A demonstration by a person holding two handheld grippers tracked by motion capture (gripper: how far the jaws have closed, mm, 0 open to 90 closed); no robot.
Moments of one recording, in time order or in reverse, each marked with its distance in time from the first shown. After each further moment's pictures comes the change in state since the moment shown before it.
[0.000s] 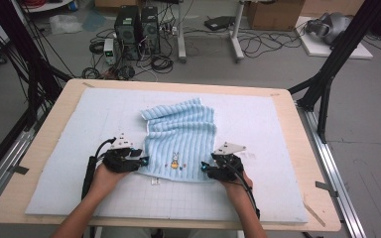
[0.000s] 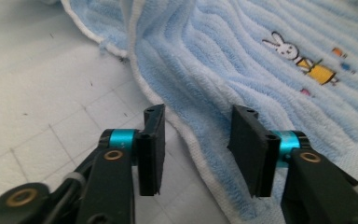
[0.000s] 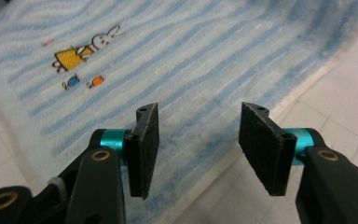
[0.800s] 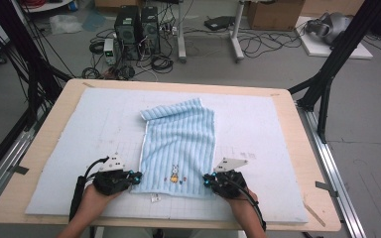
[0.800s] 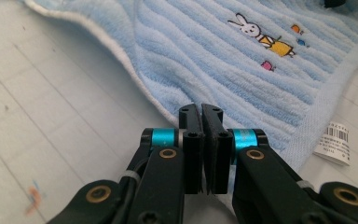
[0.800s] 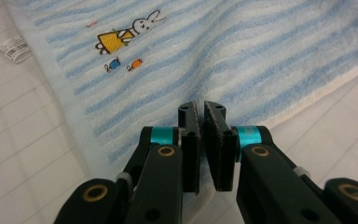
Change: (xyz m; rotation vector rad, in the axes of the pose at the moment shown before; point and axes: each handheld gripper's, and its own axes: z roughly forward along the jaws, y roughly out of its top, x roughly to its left) left arm -0.033 -0.035 -0.044 0.016 -0.137 0.002; right arm 0.029 -0.021 -0.032 0.052 0.141 -0.041
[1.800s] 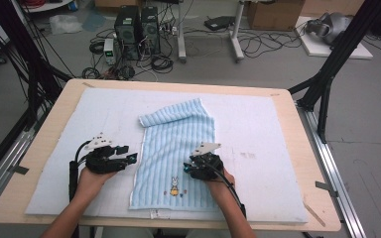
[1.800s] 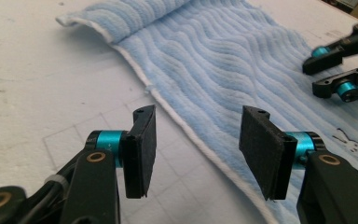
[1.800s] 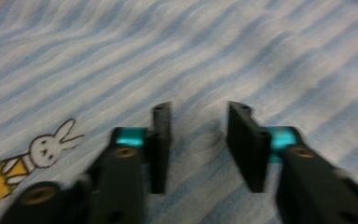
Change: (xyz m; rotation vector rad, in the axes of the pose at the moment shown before) left arm 0.055 0.024 -0.004 -0.182 0.109 -0.154; right arm -0.004 0.051 0.059 -0.015 -0.036 -0.060
